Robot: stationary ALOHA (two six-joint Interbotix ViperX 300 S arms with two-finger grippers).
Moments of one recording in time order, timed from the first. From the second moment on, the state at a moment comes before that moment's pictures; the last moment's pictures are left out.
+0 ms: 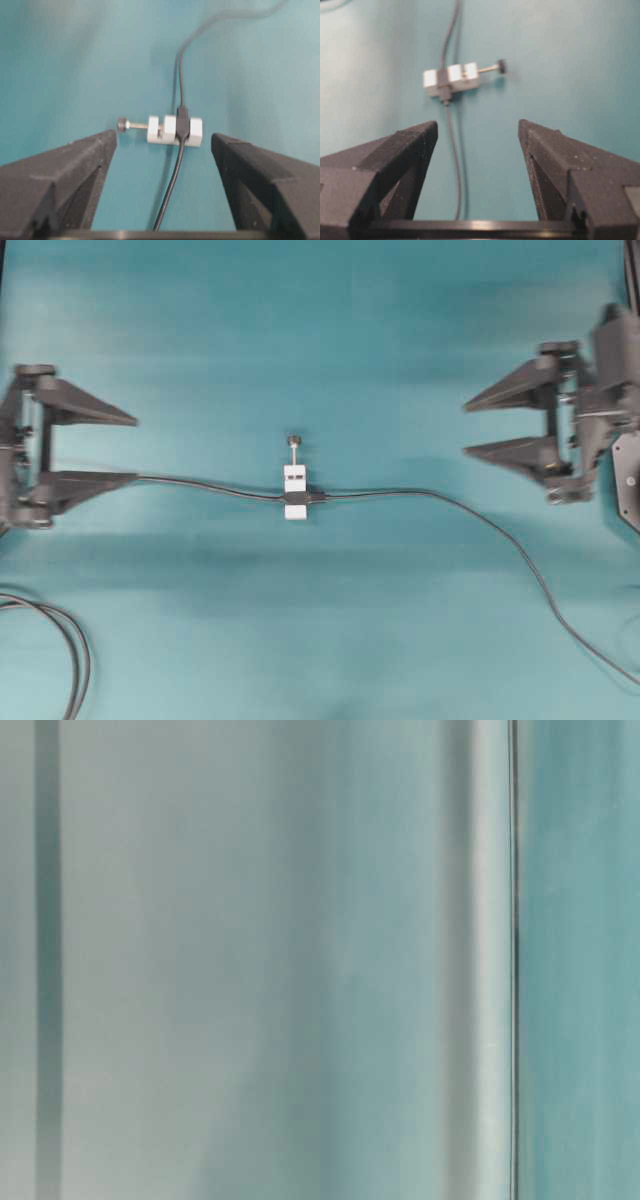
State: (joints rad) left arm 0.03 -0.91 1.35 -0.05 -0.20 0.00; right arm -0.15 -0.79 1.28 -0.31 -0.23 0.44
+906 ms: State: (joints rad) left arm -0.09 -1.11 1.56 -0.01 -0.24 0.03; right arm -0.15 -0.93 1.45 -0.34 -0.12 0.42
